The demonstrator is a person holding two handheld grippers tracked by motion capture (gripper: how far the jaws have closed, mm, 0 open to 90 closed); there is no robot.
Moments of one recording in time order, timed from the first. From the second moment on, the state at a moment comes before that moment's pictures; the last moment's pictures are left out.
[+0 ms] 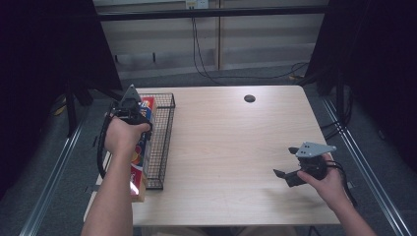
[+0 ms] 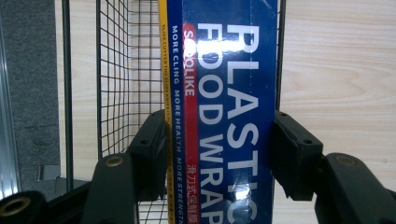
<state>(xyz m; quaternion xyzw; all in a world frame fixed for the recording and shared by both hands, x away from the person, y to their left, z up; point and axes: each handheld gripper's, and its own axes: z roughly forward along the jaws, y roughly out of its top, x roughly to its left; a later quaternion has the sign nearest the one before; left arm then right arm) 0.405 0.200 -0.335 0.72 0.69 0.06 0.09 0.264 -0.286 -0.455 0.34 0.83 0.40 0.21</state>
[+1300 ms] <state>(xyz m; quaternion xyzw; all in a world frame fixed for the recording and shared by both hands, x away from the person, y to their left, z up) 0.424 0.204 -0.351 0.72 0.69 0.05 0.09 0.263 -0.287 -0.453 0.34 0.82 0.40 0.21</state>
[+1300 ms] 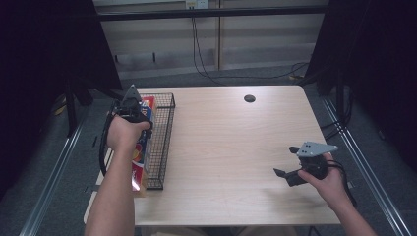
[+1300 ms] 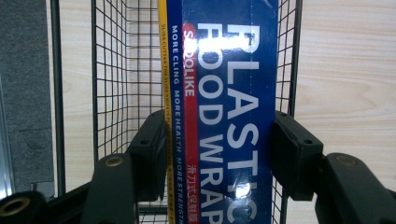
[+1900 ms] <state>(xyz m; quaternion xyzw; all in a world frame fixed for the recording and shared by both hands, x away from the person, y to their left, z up) 0.430 0.204 -0.358 0.72 0.69 0.04 0.09 0.263 -0.288 -0.453 0.34 0.82 0.40 0.21</state>
